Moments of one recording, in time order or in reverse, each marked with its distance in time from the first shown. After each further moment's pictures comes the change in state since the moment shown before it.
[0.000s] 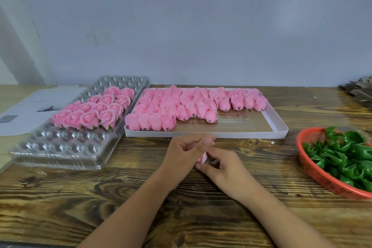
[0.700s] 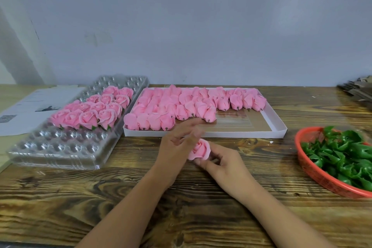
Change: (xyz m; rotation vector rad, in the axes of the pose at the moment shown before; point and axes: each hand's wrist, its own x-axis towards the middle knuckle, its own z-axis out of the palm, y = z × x) left_hand 0.003 0.005 -0.006 -0.061 0.096 0.024; right_hand 0.001 -0.001 0.003 0.148 0.070 0.045
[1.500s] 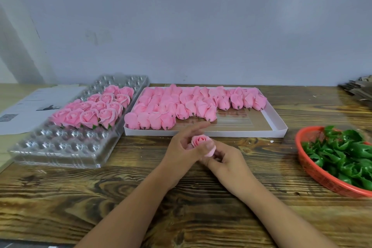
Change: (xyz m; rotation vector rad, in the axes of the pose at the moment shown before) left_hand 0.000 -0.009 0.004 0.068 -0.122 -0.034; right_hand 0.000 -0.004 -0.001 0.027 0.038 -0.024
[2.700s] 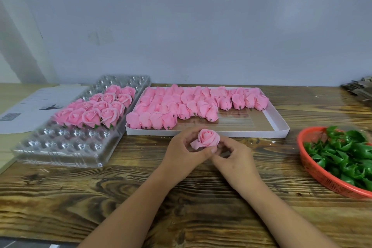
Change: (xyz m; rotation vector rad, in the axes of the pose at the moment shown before) left_hand 0.002 -0.013 -0.003 0.139 0.059 0.018; right_hand 0.005 0.008 -0.003 -0.063 0.231 0.074
